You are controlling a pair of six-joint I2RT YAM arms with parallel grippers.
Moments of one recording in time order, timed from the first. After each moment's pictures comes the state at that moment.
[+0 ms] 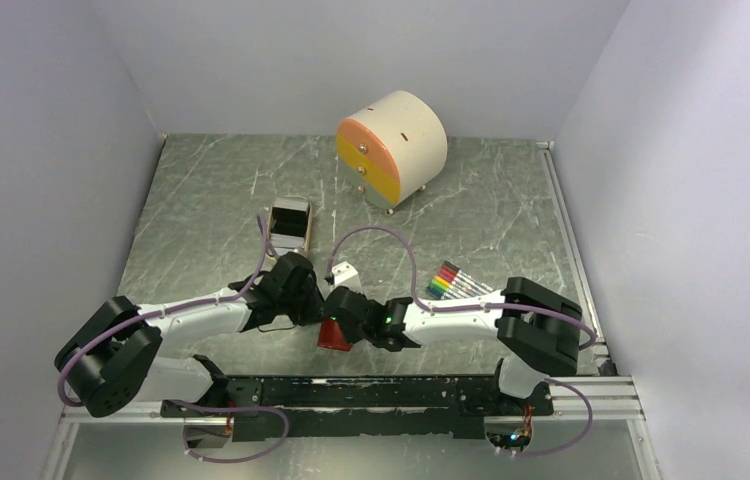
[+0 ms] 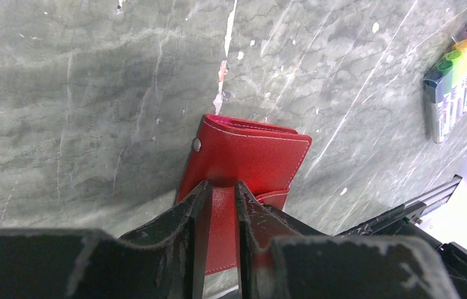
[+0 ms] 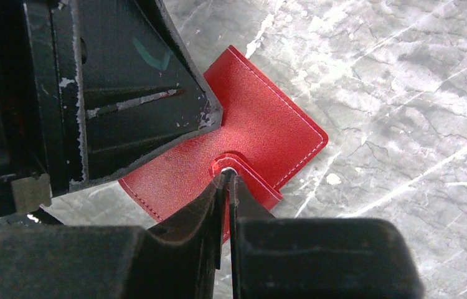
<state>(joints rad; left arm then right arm) -0.76 1.29 0.49 -0.11 0.06 -1.08 1.25 1.63 0.84 -0.11 0.34 0.57</state>
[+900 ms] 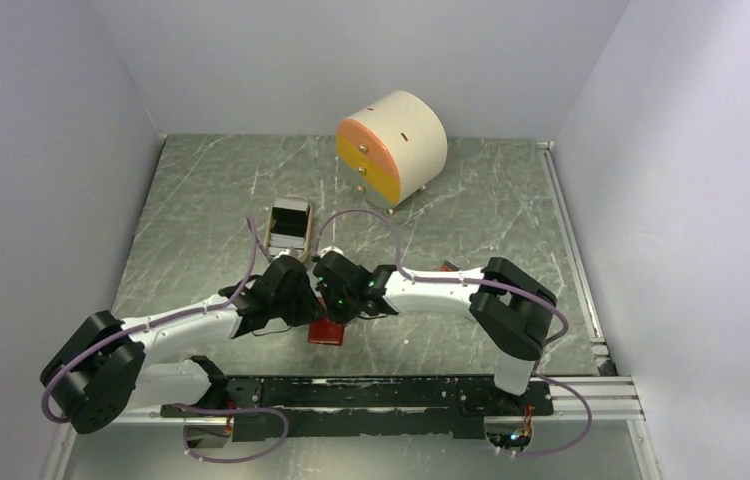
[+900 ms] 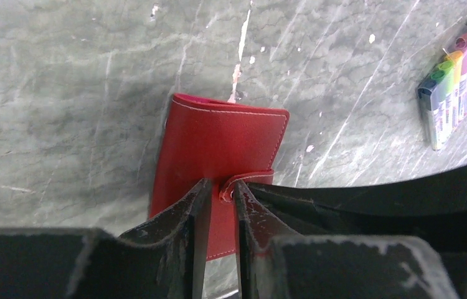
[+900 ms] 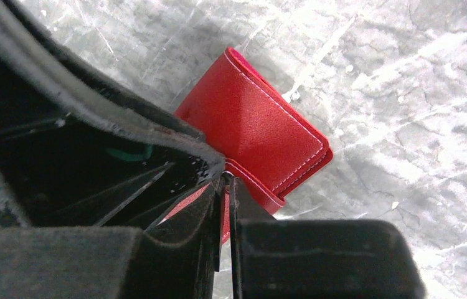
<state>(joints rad) -0.75 1.21 0.45 -0.12 0.00 -1.08 1.10 1.79 1.06 -0.25 0.03 0.51</state>
